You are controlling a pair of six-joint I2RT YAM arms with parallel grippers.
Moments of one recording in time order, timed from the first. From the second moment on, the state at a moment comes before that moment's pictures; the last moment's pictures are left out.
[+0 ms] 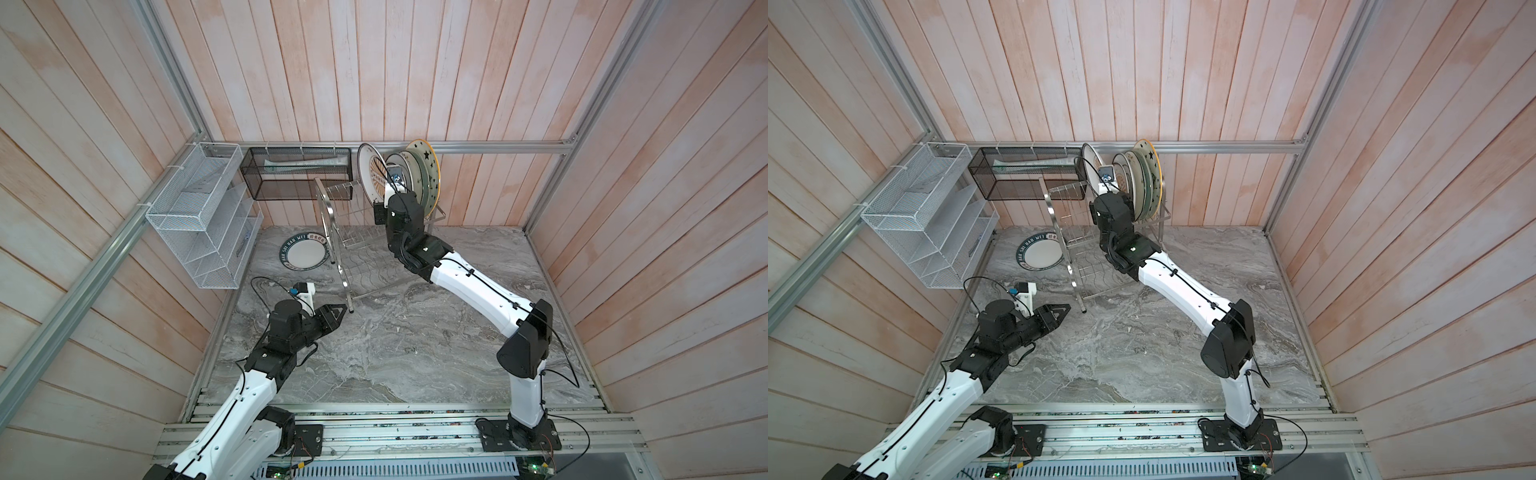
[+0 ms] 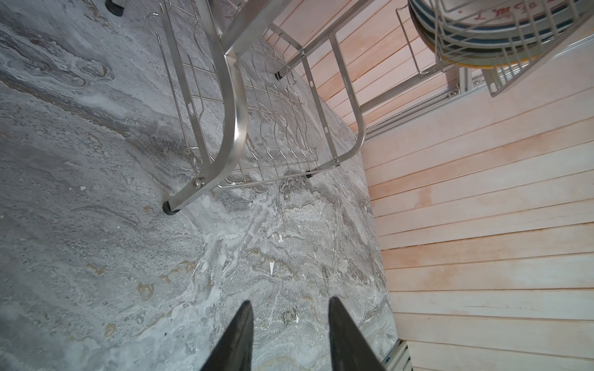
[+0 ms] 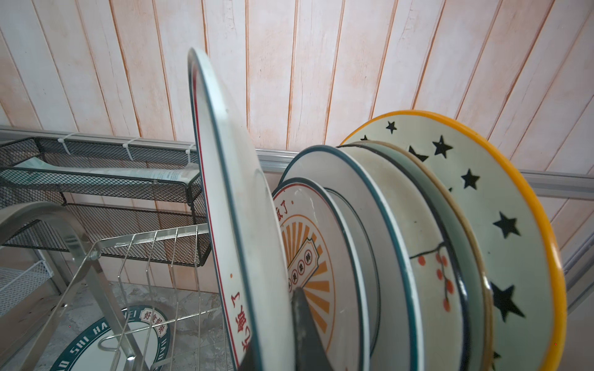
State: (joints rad) left arm -0.27 0.85 0.51 -0.08 0.39 -0.79; right arm 0.84 1.97 2.03 -0.02 0.72 -0.04
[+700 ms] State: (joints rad) left arm -0.27 0.82 0.50 -0.08 0.39 -0.79; right arm 0.86 1.96 1.99 -0.05 0.77 -0.03
